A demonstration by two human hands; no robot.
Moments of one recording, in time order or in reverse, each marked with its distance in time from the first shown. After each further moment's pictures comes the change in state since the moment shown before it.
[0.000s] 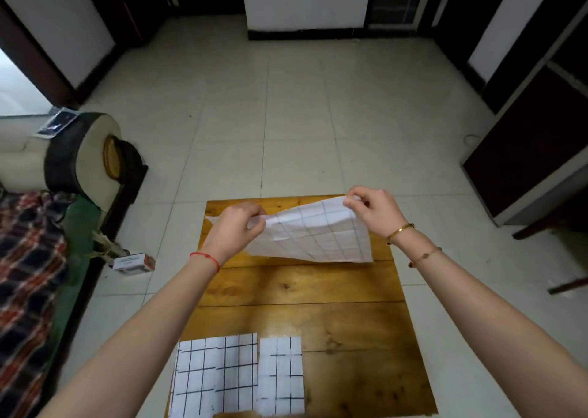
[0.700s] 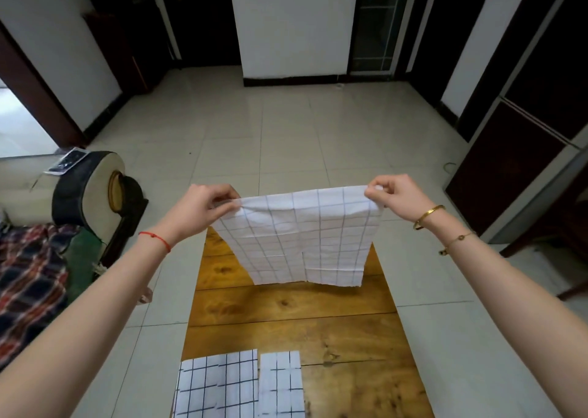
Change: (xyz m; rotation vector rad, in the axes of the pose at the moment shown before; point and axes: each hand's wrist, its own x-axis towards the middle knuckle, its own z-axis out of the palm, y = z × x) left_hand -0.020 0.028 -0.134 -0.026 -0.005 0.165; right_hand -0.036 -0.034 -0.102 0.040 0.002 0.000
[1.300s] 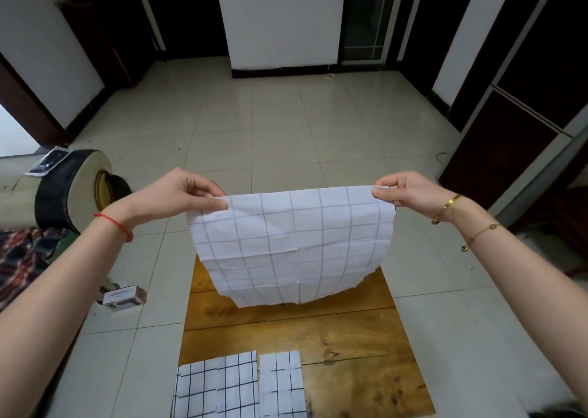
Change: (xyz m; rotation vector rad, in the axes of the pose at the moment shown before) left_hand 0.020 0.006 -0.046 -0.462 -0.319 -0.220; right_hand 0.006 0.013 -0.023 0.362 -0.344 0.135
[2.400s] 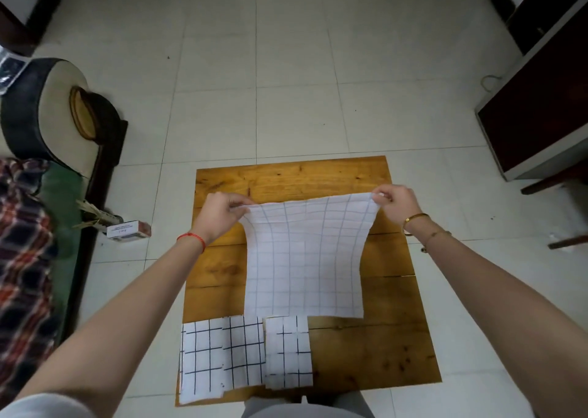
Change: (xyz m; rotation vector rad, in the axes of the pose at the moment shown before) left_hand 0.112 -0.208 0.124 0.101 0.195 -0.207; right_hand 0.137 0.165 0.084 -0.326 0.323 0.280
